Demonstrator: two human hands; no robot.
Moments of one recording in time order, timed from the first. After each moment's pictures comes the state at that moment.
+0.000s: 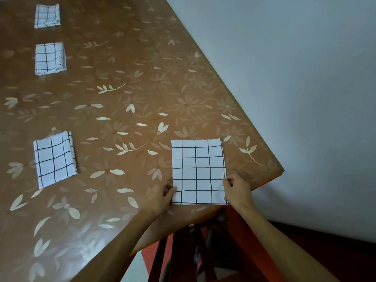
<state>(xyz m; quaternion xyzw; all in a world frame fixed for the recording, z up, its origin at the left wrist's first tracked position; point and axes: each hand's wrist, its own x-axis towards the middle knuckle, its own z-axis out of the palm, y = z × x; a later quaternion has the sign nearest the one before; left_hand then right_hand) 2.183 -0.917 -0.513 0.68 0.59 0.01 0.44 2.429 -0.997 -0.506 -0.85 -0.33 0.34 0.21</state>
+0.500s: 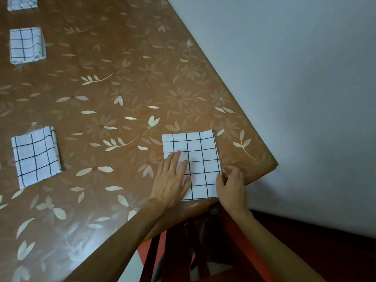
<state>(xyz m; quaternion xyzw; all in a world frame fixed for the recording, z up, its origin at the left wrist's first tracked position) 2.239 -0.914 -0.525 0.90 0.41 0.08 0.10 2.419 -1.004 -0.507 -0.88 -0.32 0.26 0.23</state>
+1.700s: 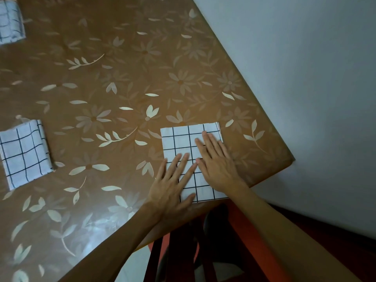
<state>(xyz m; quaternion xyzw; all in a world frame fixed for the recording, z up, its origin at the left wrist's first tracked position) 2.218 -0.915 -0.552 0.94 0.31 -0.10 0.12 2.425 -0.938 -0.556 -0.71 -0.70 0.11 0.00</state>
